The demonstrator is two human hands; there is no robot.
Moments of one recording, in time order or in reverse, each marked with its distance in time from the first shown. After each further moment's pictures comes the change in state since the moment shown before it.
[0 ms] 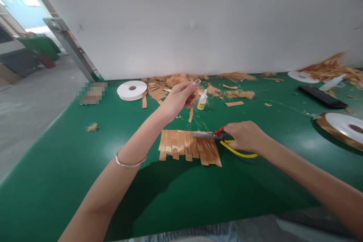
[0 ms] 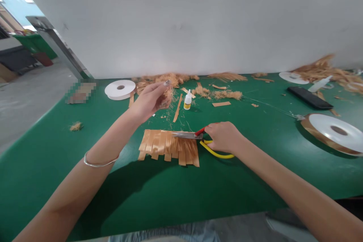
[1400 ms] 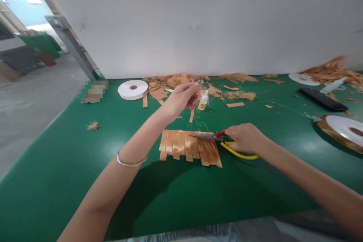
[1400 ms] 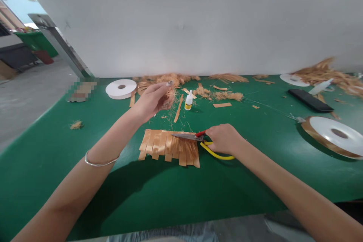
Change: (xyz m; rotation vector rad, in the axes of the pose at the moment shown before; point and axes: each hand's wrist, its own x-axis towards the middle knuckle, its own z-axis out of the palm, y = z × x) left_hand -0.001 0.000 -0.001 -0.030 -0.081 0.009; right_hand 0.000 -0.003 -0.004 0.009 -0.044 -0.032
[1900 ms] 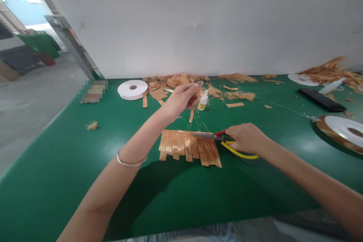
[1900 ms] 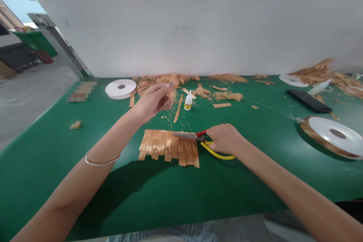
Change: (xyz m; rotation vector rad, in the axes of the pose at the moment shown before) left_hand 0.002 -0.005 -0.001 -0.012 0.018 -0.007; right_hand -0.002 0.001 -0.002 0.012 -0.002 0.019
